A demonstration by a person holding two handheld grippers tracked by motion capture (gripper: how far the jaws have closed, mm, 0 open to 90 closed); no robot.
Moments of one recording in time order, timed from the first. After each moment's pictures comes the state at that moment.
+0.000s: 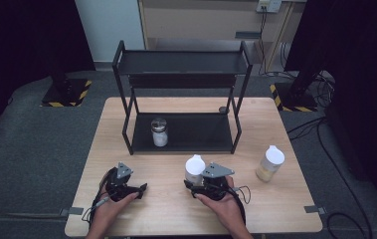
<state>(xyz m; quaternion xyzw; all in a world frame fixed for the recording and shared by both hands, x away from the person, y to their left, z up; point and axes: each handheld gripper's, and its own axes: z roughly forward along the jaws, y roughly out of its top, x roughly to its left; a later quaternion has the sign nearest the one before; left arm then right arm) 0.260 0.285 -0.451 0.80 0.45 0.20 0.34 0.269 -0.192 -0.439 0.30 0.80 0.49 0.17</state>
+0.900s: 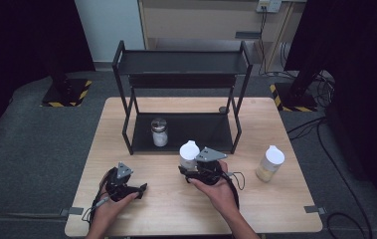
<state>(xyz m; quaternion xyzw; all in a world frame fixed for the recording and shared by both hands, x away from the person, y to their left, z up) 0.260 0.285 -0.451 0.80 0.45 0.20 0.34 0.301 -0.172 -0.416 0.30 0.80 0.49 0.17</state>
